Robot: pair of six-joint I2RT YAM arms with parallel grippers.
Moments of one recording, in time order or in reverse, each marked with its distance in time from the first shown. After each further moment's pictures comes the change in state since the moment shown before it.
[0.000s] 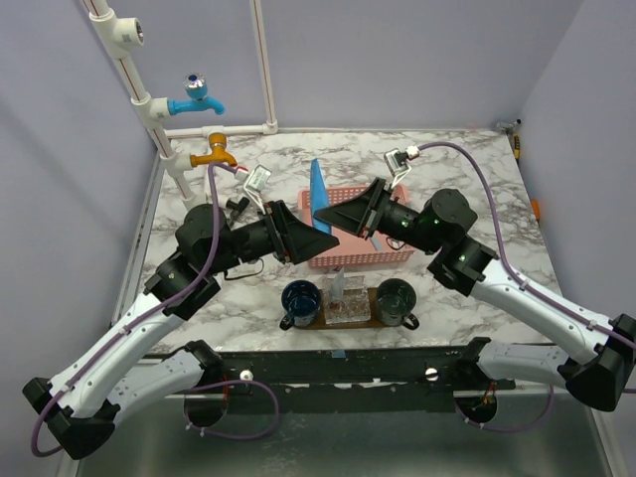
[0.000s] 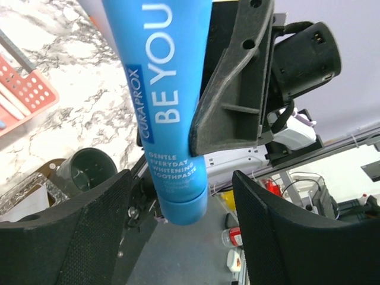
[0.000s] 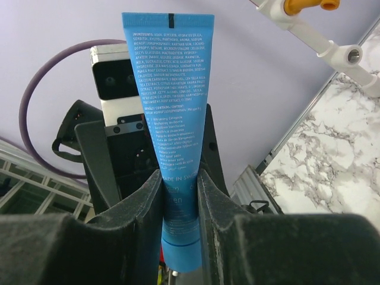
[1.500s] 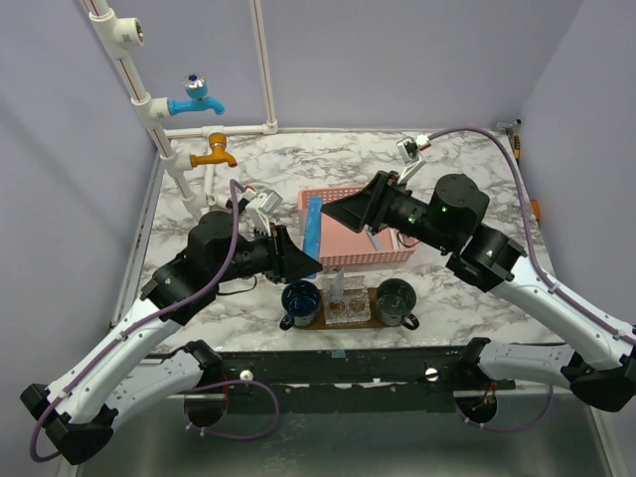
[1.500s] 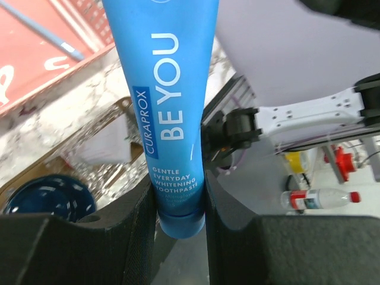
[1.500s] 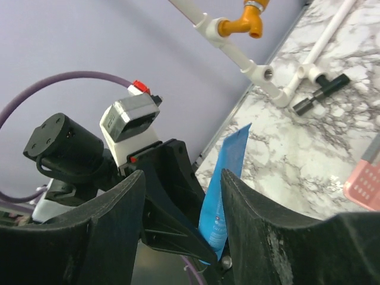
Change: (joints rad) left arm 0.005 -0.045 -0.042 -0.251 -0.007 0.203; right arm 0.049 -0.024 0.208 -0.399 0.186 -0.263
